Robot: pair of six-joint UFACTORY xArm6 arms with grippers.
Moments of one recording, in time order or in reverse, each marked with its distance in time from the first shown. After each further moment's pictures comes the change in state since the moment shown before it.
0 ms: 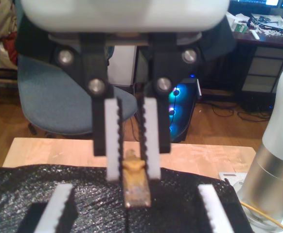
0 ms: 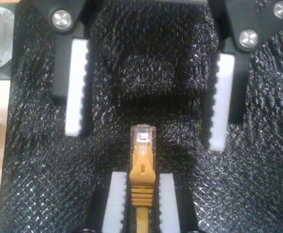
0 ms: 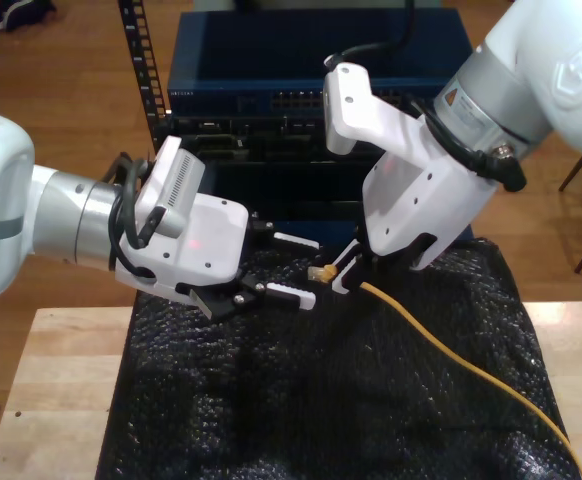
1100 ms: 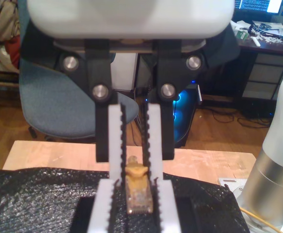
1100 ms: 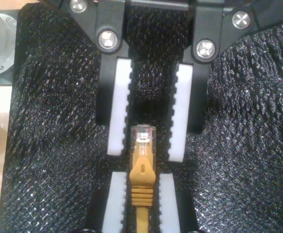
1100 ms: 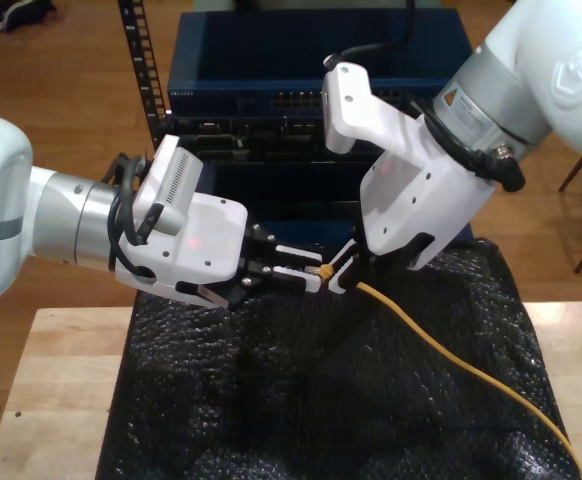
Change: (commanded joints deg) left arm 0.3 -0.2 0.7 -0.7 0.3 -0.4; right arm 0.0 0.2 0.0 0.3 -0.2 0.1
